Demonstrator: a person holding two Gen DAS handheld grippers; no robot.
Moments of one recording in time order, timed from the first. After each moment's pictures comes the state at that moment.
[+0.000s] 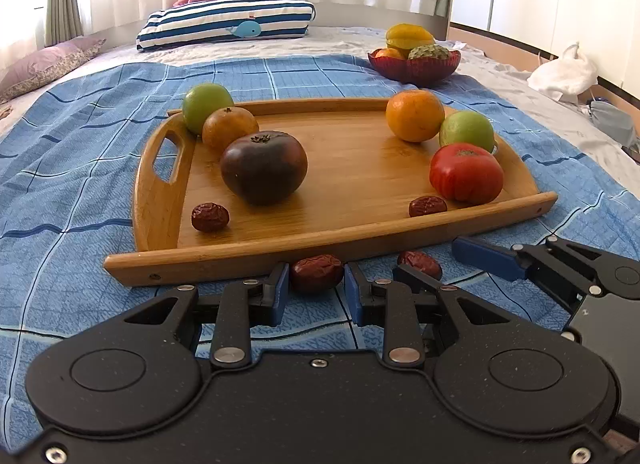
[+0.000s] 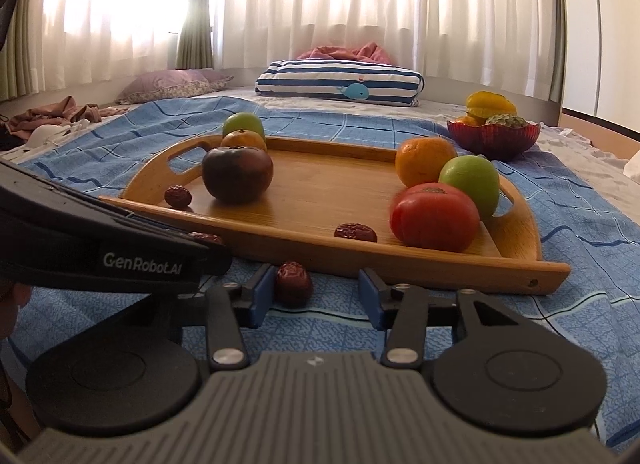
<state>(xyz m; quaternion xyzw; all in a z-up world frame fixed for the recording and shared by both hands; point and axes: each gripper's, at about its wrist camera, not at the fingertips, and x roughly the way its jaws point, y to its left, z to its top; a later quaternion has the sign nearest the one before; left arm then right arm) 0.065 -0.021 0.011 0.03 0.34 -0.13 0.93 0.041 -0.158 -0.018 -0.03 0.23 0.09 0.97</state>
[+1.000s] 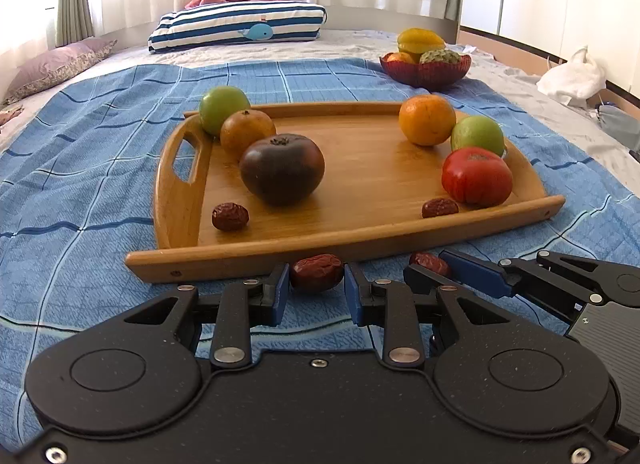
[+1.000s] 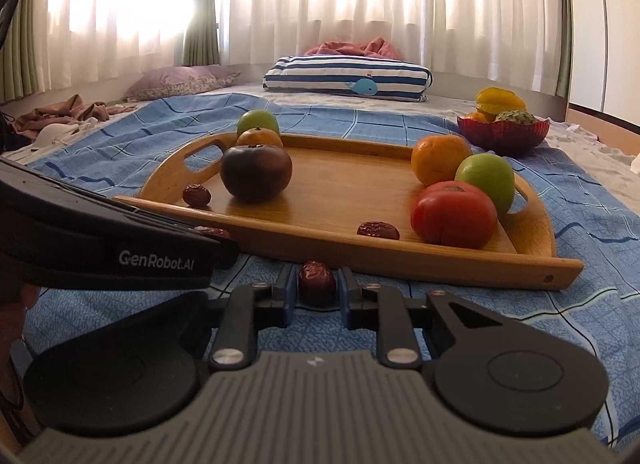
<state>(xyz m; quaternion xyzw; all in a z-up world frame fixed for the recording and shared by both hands) 0.060 -0.014 0.016 0.03 0.33 -0.11 0.94 0.040 -0.147 -0.016 -0.03 0.24 0.10 0.97</state>
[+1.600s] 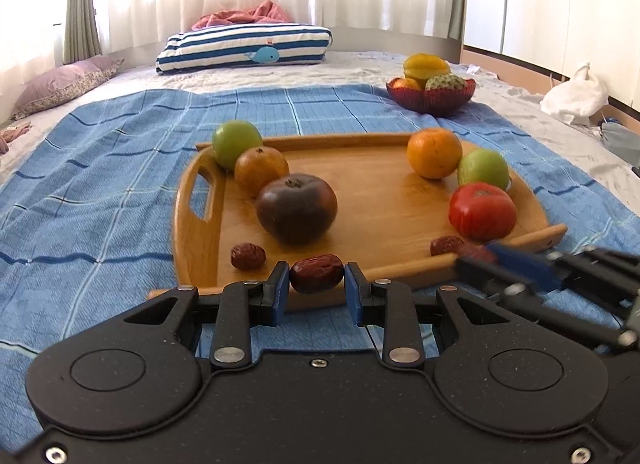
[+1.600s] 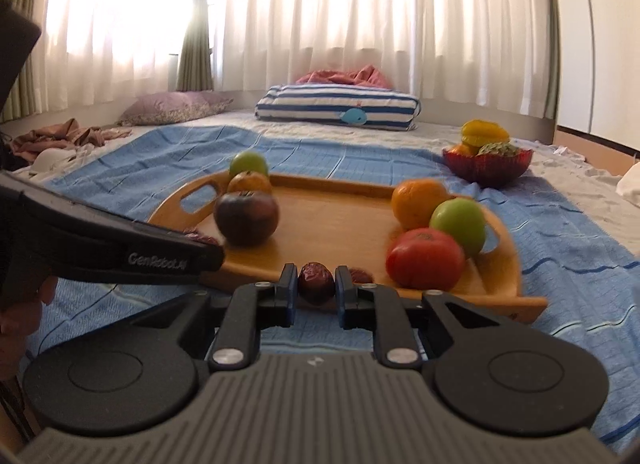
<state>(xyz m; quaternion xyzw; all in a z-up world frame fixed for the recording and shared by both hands) 0.064 -0.008 0.036 0.03 0.30 -0.10 0.95 0.025 -0.158 0.015 -0.03 0.20 0.08 0.98</state>
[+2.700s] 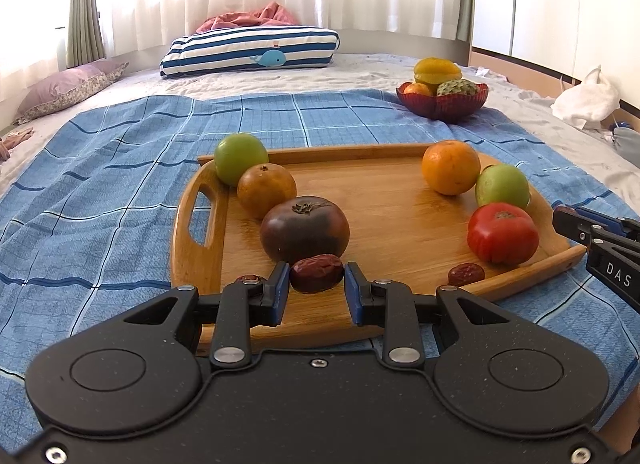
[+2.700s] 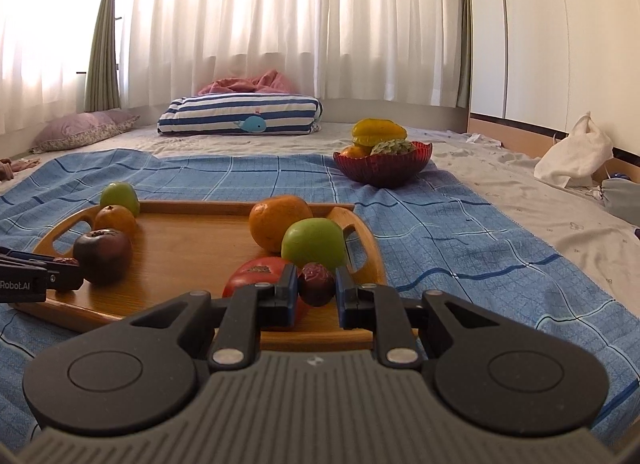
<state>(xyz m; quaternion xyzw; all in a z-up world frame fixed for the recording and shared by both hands) 0.092 -0.013 0.035 0.04 0.30 -0.09 0.95 0.061 -0.229 0.024 0.00 0.20 -0.05 0.98</state>
